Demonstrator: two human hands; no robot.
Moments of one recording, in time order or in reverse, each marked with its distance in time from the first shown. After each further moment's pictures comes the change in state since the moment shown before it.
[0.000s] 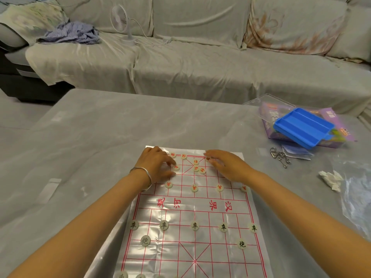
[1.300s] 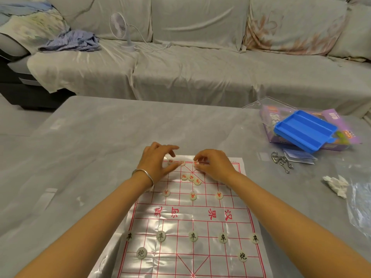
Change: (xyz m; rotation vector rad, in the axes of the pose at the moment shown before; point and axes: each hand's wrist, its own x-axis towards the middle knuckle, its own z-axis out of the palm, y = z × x) left_hand 0.016 0.005 -0.001 -0.361 0.290 -0.025; right_hand 0.039 -0.011 0.016 0.092 0.178 -0.042
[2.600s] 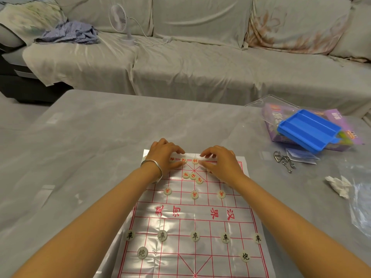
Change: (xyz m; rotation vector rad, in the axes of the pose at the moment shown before) left_hand 0.024 0.001 0.012 0.181 -0.202 -0.040; right_hand -0.010 0.003 0.001 -0.005 0.140 0.050
